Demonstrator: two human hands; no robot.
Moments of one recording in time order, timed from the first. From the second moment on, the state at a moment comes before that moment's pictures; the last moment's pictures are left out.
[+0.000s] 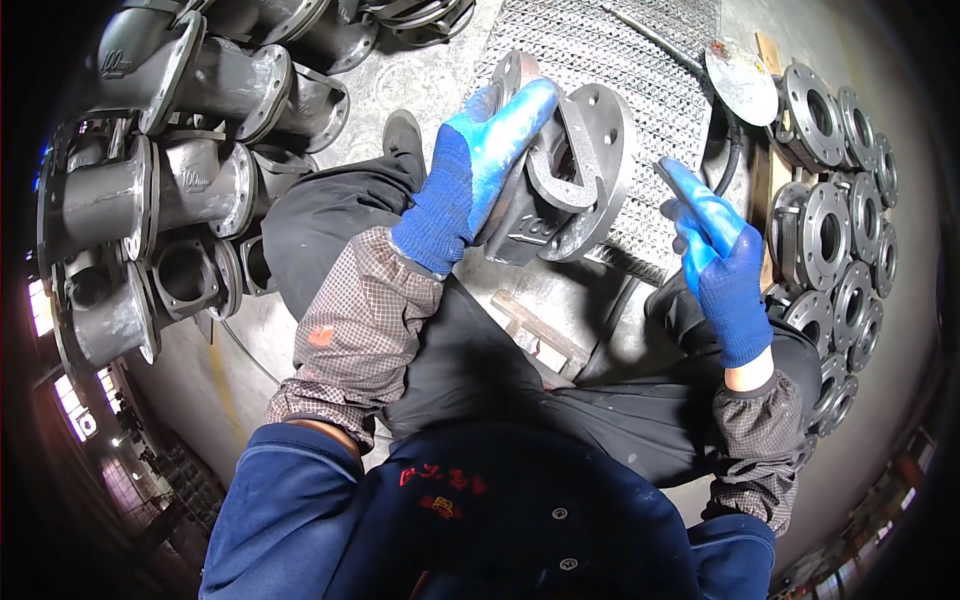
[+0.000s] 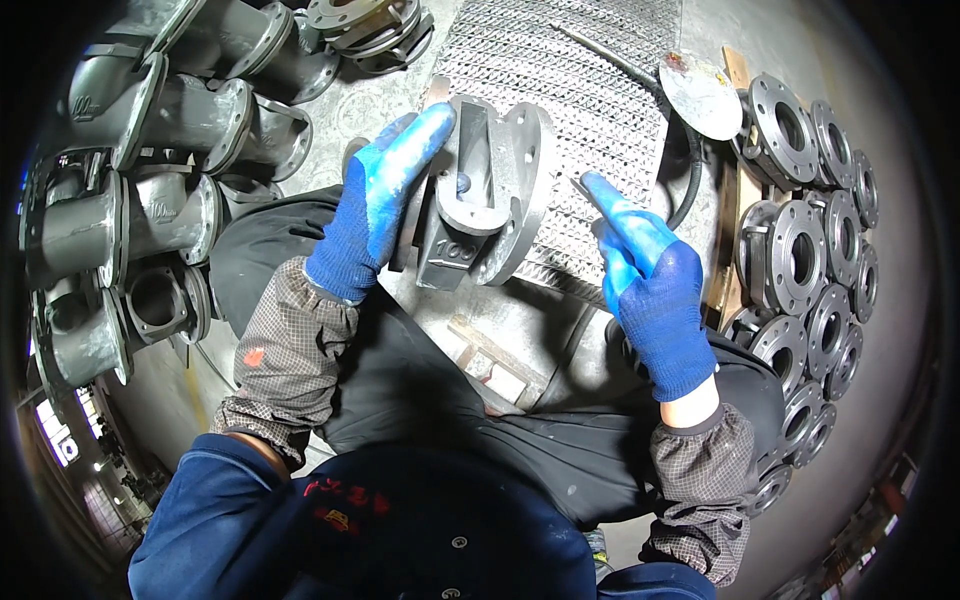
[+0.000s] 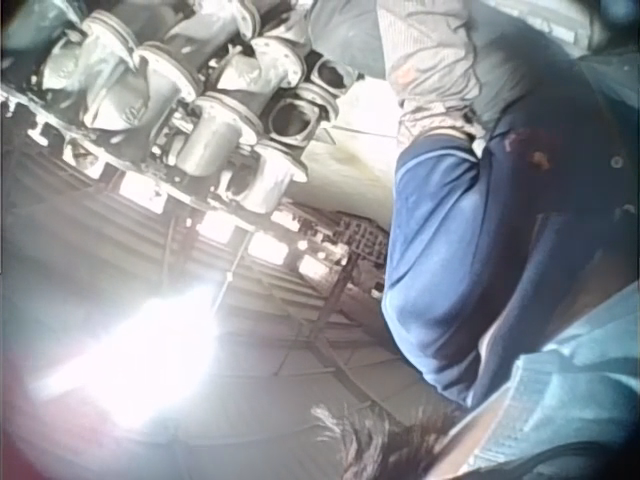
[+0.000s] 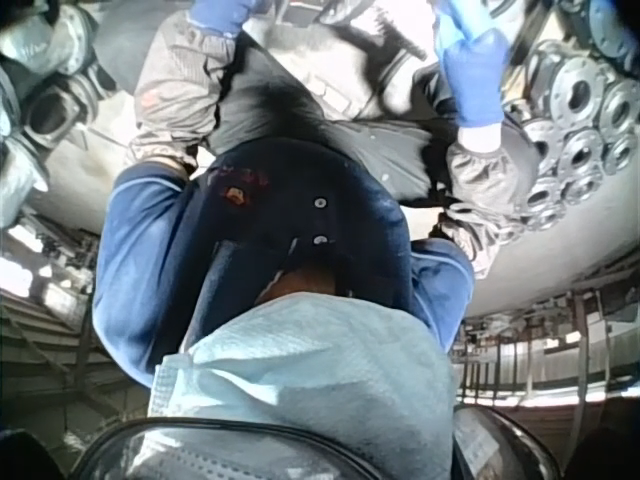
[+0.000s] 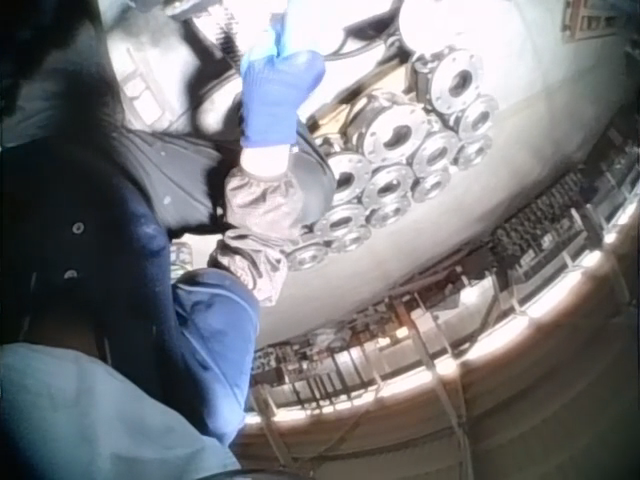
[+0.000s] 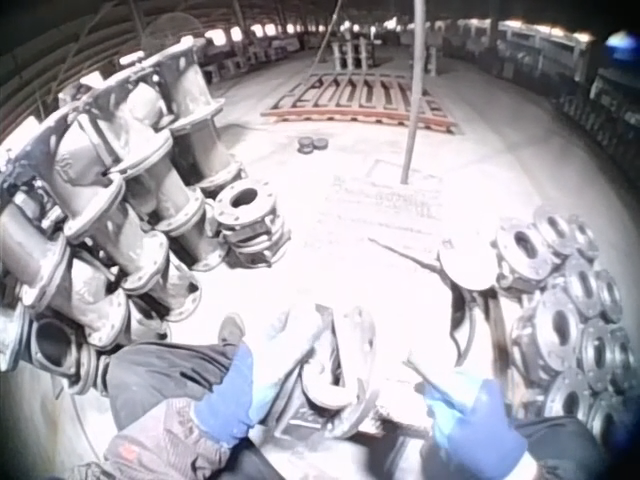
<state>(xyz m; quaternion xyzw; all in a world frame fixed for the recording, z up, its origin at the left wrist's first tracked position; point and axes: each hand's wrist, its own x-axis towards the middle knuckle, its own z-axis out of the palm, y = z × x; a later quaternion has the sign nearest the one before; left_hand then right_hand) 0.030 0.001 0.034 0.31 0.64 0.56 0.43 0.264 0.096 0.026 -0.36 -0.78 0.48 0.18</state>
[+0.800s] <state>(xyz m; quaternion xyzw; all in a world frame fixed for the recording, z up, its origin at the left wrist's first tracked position) 0.030 0.002 0.034 0.37 0.61 0.56 0.42 0.252 0.094 0.023 -0.39 -0.74 0.49 0.23</state>
